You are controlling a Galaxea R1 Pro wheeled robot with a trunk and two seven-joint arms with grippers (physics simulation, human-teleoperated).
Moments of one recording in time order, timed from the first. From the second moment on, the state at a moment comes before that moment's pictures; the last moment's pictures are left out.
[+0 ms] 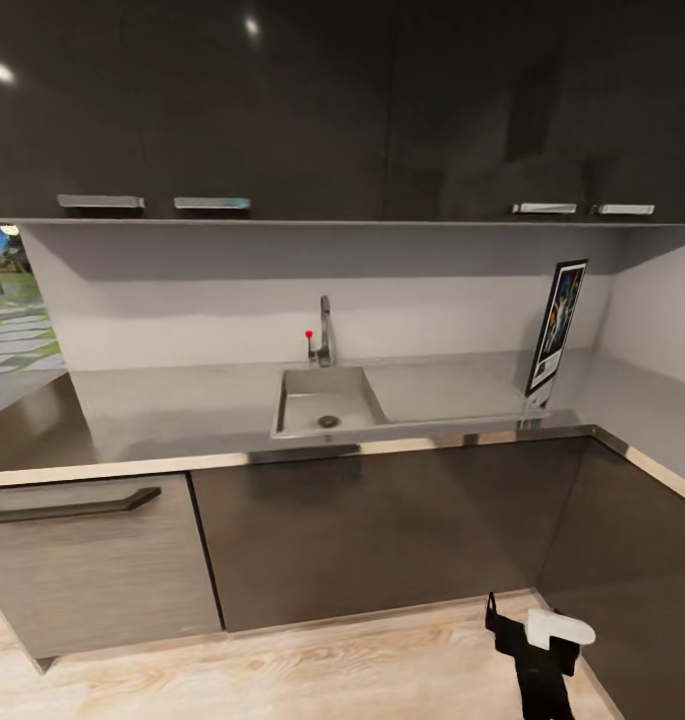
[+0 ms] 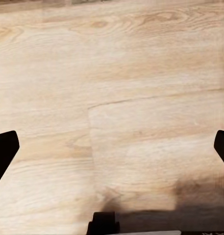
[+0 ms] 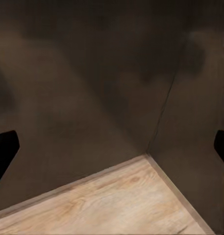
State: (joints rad) left arm 0.03 0.01 0.01 -0.66 0.00 0.00 0.00; right arm 0.00 0.00 0.00 -1.23 0.00 -0.09 -0.38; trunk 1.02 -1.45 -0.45
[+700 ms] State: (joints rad) left arm 0.03 0.01 0.01 -0.65 0.00 0.00 0.00; right arm -0.39 0.00 0.16 -1.54 0.00 0.45 -0.79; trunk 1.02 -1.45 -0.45
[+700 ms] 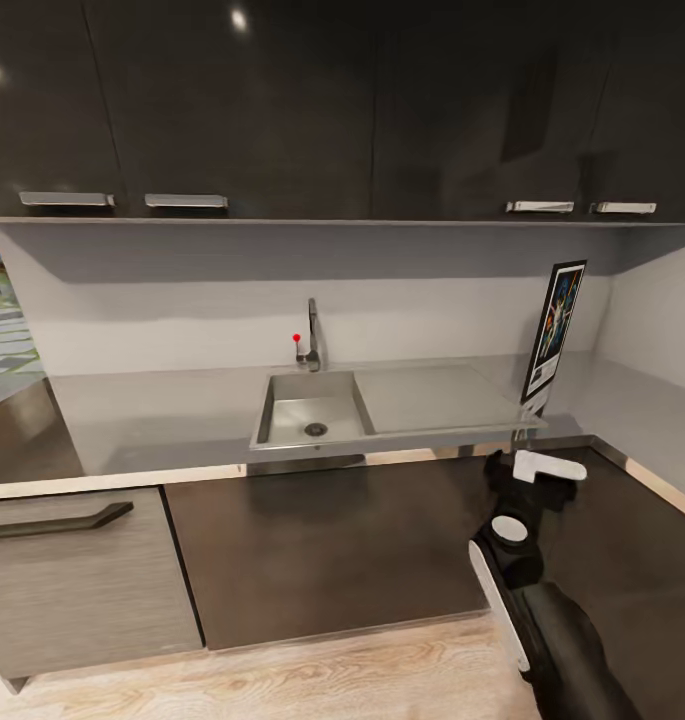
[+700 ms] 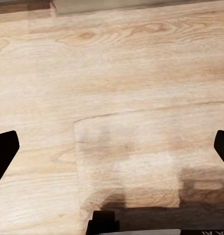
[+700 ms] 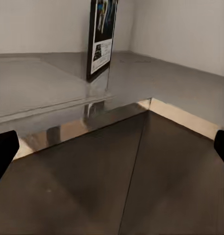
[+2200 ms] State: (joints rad) left arm 0.03 0.01 0.05 -0.58 0.00 0.00 0.00; right arm -0.72 0.00 0.09 -1.33 -0.01 0.63 -0.62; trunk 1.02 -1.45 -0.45
